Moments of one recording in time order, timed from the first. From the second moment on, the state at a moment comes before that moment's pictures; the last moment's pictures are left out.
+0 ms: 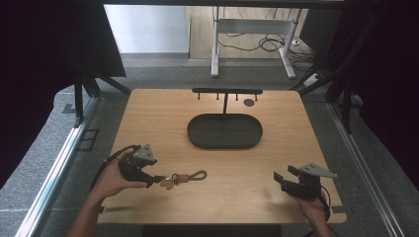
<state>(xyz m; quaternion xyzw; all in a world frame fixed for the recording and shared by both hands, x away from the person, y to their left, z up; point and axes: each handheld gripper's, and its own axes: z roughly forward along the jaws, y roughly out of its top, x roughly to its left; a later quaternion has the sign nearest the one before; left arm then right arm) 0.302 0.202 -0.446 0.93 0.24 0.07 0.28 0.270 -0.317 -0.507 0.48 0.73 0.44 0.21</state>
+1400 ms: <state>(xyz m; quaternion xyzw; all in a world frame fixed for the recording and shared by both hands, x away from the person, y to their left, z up) 0.335 0.137 -0.449 0.96 0.15 0.04 0.21 0.271 -0.309 -0.513 0.47 0.74 0.42 0.21</state>
